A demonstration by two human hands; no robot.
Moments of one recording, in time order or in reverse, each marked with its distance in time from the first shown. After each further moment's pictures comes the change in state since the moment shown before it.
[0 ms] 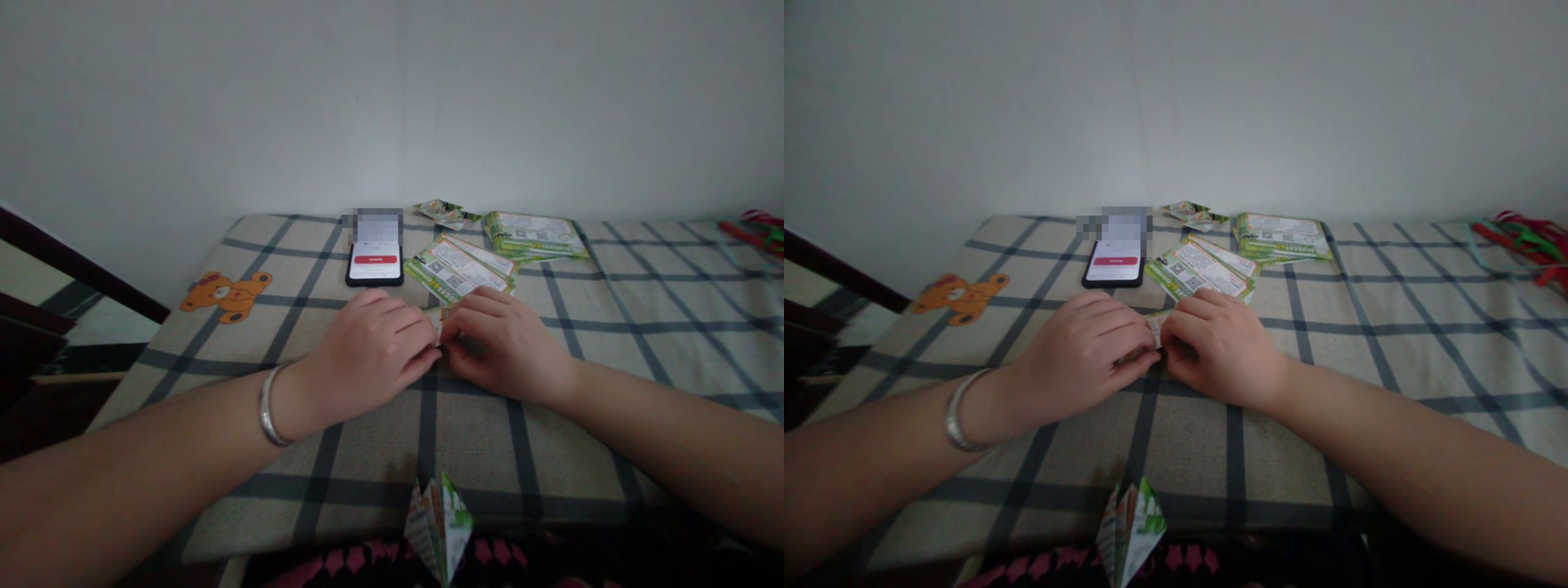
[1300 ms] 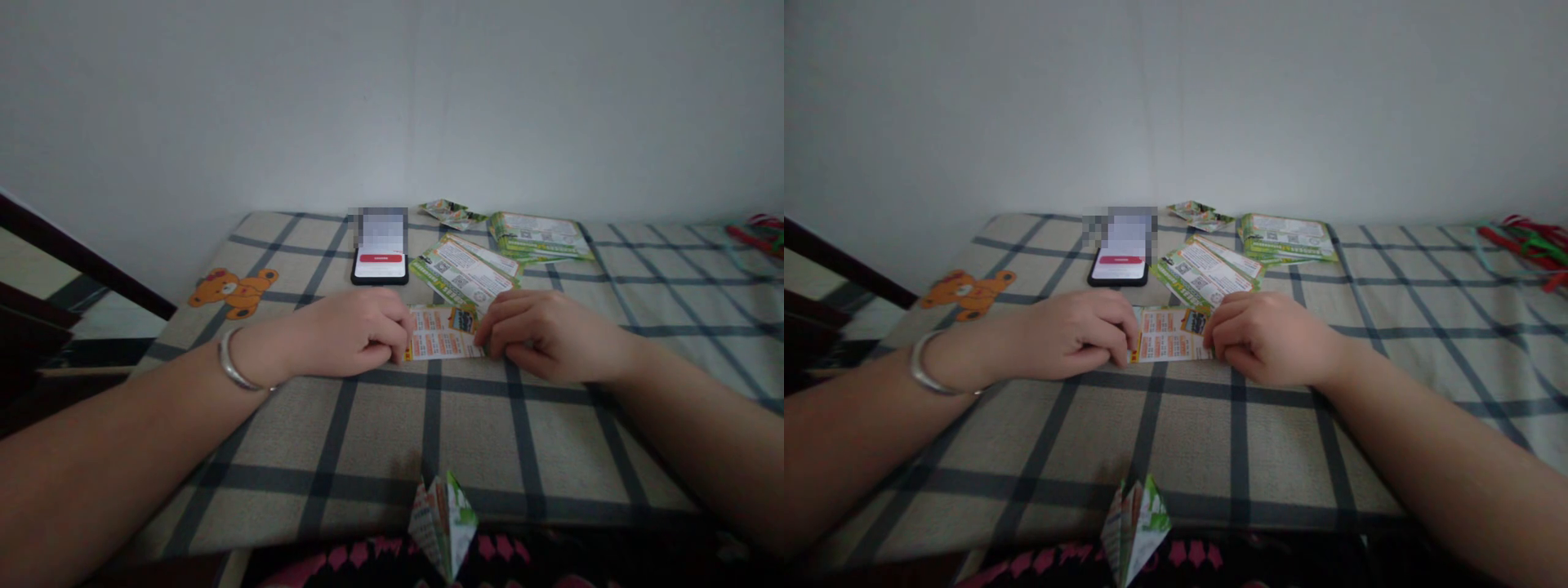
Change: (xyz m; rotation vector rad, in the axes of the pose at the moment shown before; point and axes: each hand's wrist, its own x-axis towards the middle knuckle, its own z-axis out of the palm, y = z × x) left_hand -0.008 -0.052 -0.010 -0.460 -0.294 0.233; right_hand -0.011 0.032 -0.037 0.238 -0.412 -0.078
